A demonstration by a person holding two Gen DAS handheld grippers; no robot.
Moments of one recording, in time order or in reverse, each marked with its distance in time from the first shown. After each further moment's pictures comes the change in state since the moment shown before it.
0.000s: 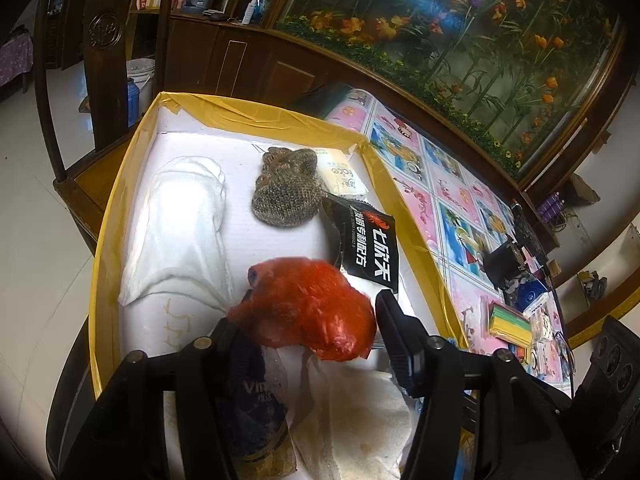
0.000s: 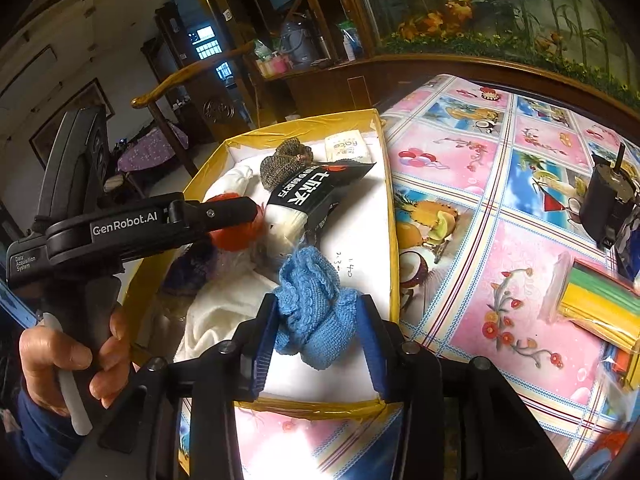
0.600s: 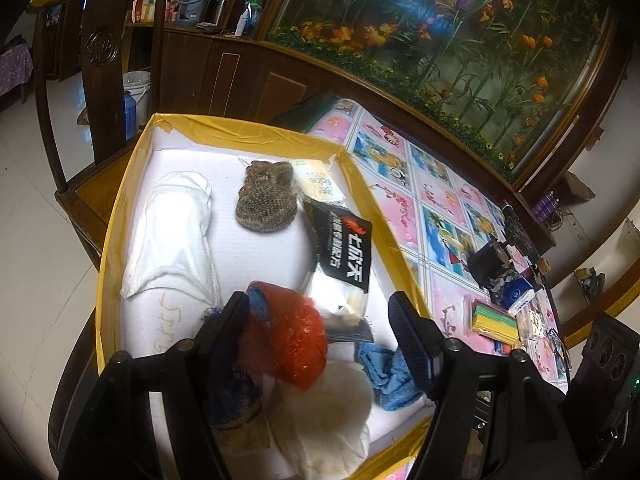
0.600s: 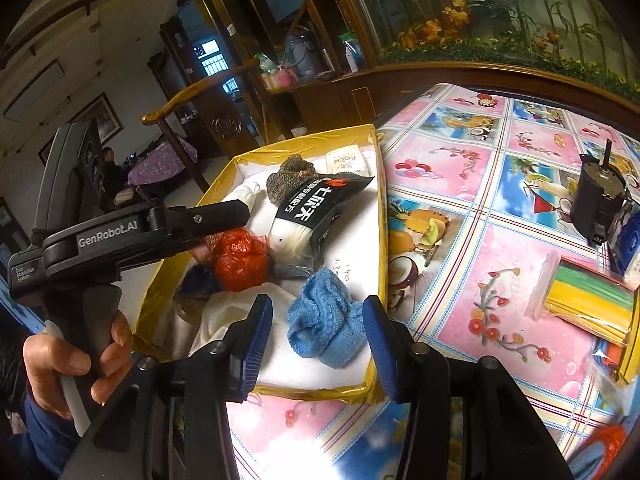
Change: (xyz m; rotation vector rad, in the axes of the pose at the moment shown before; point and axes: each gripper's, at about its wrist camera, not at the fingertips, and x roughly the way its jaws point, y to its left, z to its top) left arm -0.022 -0.021 -0.004 0.031 -0.037 -0.004; right arm -0.027 -0.010 -0.003 0.029 -0.050 0.044
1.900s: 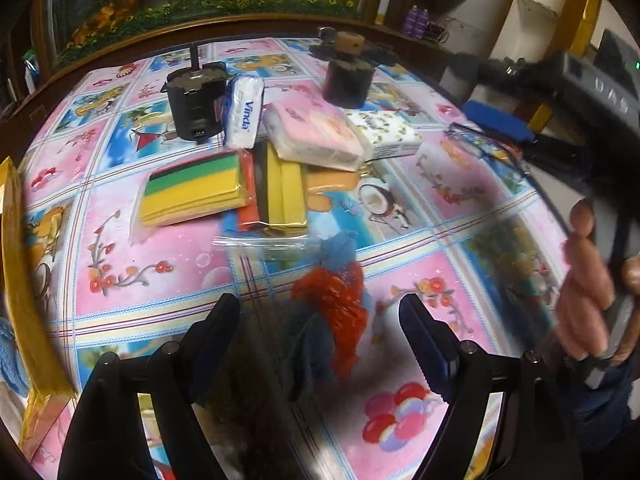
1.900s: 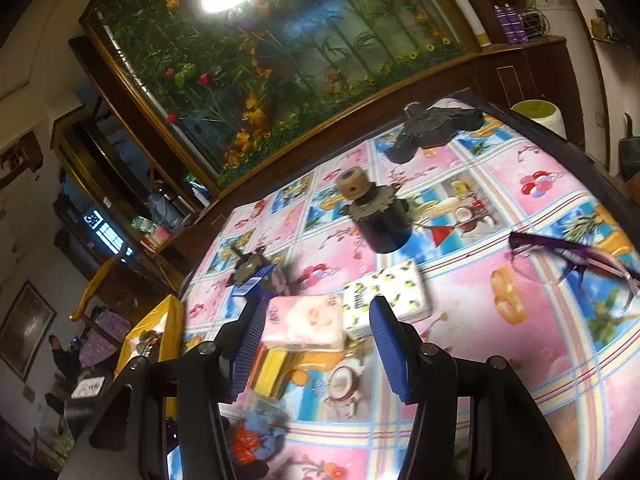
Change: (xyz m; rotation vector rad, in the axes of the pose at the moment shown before) left arm 0.094 -0.284 -0.152 0.618 0.304 -0.167; right arm -0.237 -0.253 -0.050 0.509 -0.374 -0.284
